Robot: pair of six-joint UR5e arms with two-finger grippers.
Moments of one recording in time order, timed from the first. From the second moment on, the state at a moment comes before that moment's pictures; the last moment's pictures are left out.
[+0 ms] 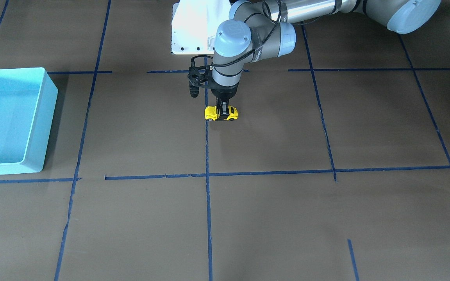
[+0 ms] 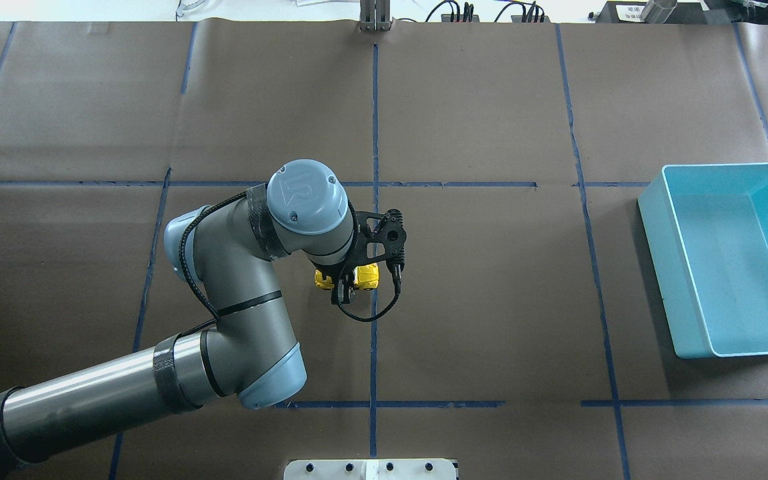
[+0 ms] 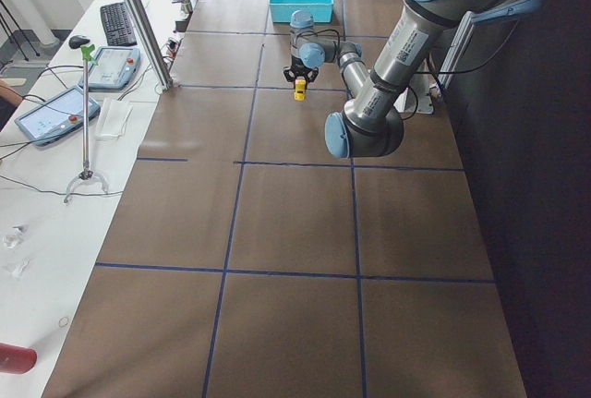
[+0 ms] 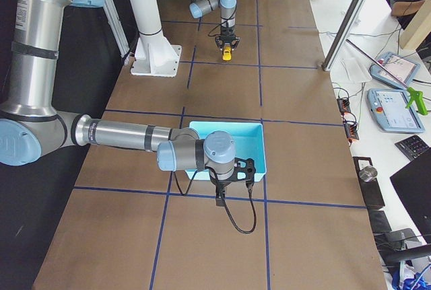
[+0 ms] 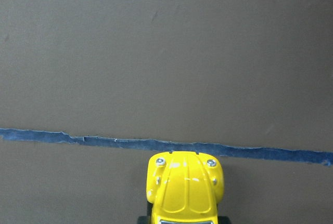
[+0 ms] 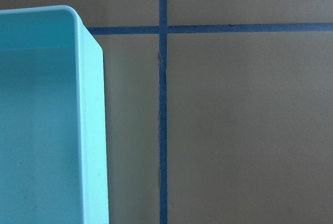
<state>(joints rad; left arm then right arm) -0.47 -2.33 -1.55 -1.68 -1.89 0.28 1.54 -1.78 1.70 -1.39 2.36 0.11</state>
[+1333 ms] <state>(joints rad) -0.48 -2.30 -1.49 -1.88 -1.89 0.29 1.54 -1.78 1.69 -1.39 2.36 0.11</state>
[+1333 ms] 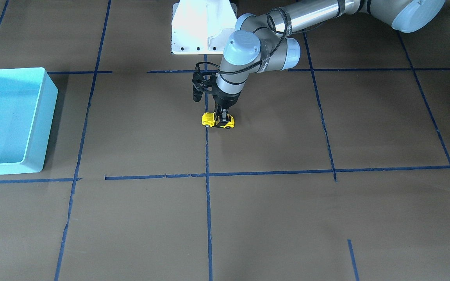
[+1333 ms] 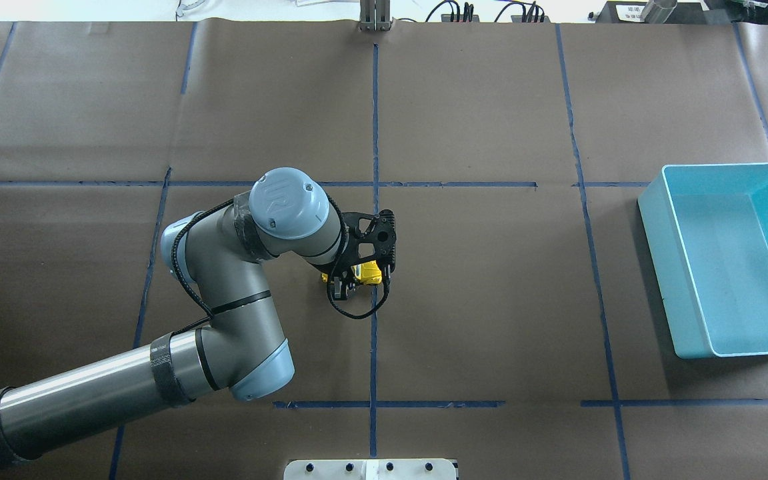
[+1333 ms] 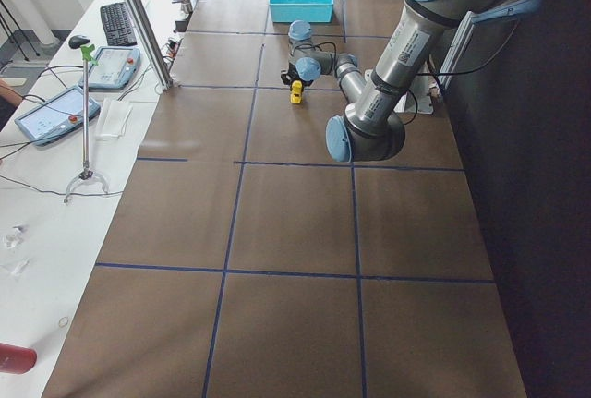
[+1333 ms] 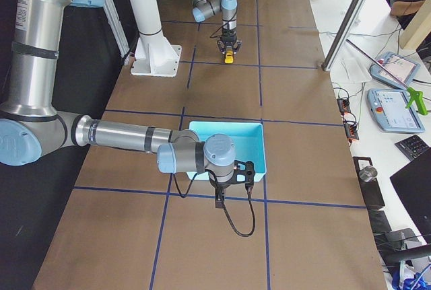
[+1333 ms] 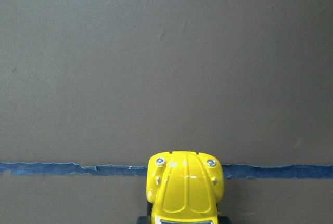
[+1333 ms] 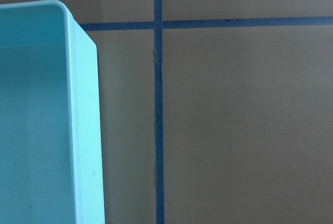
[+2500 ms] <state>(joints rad) -0.52 -2.20 -1.54 -1.94 -1.98 0.29 1.54 -1.78 1.68 -1.39 2.36 0.11</state>
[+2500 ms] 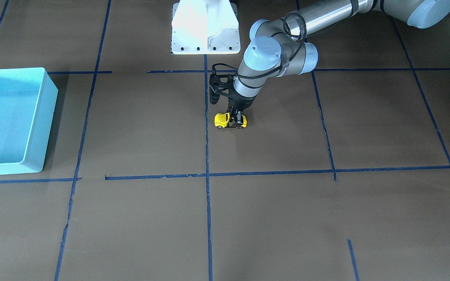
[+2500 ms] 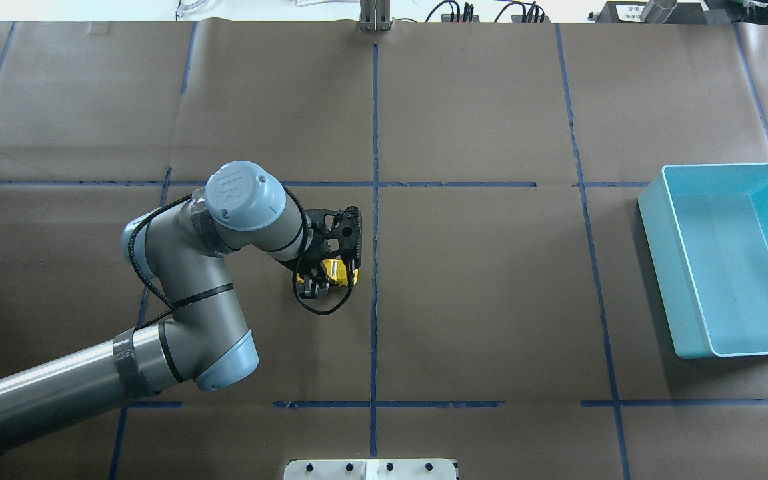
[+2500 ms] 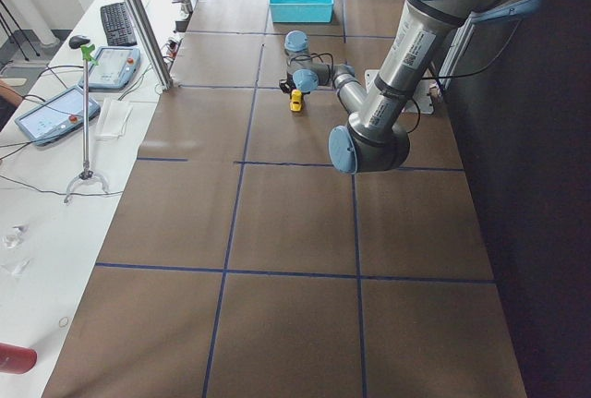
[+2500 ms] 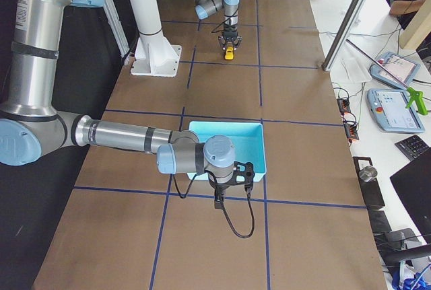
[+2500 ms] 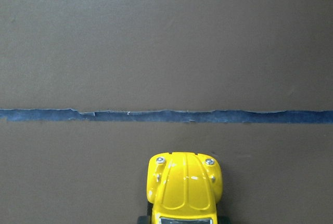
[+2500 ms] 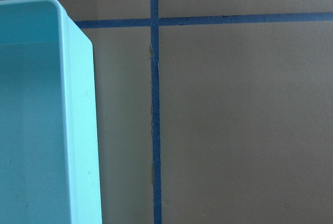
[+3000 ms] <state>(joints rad) -0.53 -2.14 -1.58 -1.96 -2.00 0.29 1.54 -1.78 1.67 -1.39 2.36 0.11</state>
